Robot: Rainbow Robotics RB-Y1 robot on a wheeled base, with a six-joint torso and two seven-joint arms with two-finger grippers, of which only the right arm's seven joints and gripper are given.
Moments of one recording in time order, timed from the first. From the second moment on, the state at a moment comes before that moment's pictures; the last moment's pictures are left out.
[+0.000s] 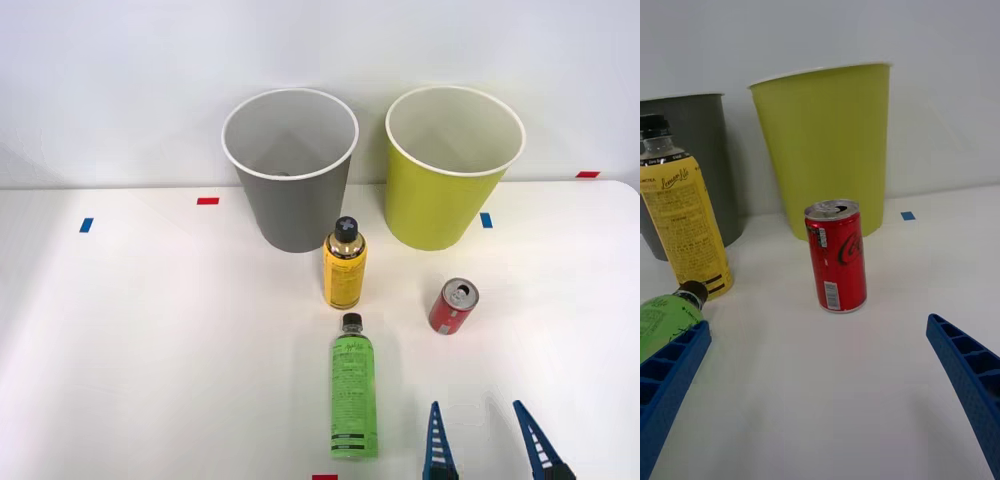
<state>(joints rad) 0.80 -0.18 0.41 -1.77 -0.17 -0.75 1.65</state>
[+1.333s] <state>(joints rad) 0.27 -0.05 0.25 -1.40 -0.20 -0.70 1.73</state>
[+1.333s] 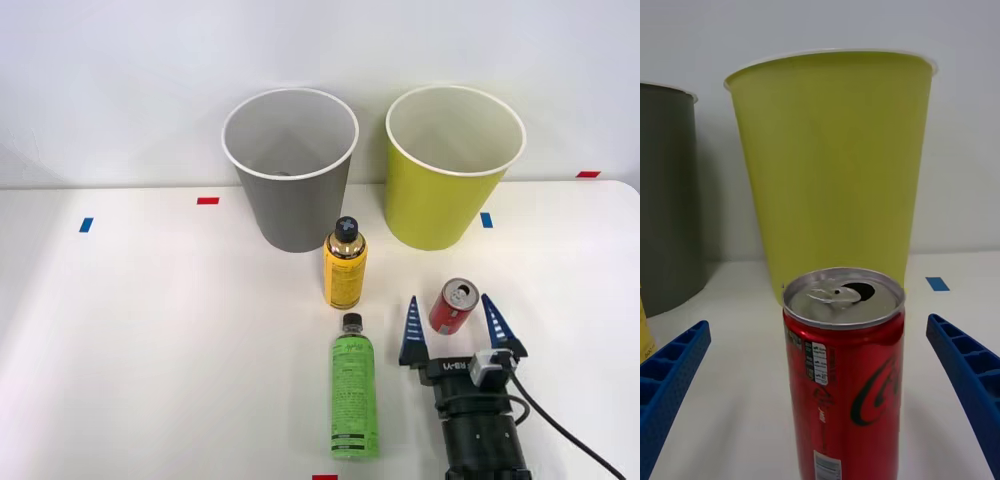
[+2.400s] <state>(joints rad) 0.22 -0.05 0.20 -1.40 -0.20 -0.61 1.76</state>
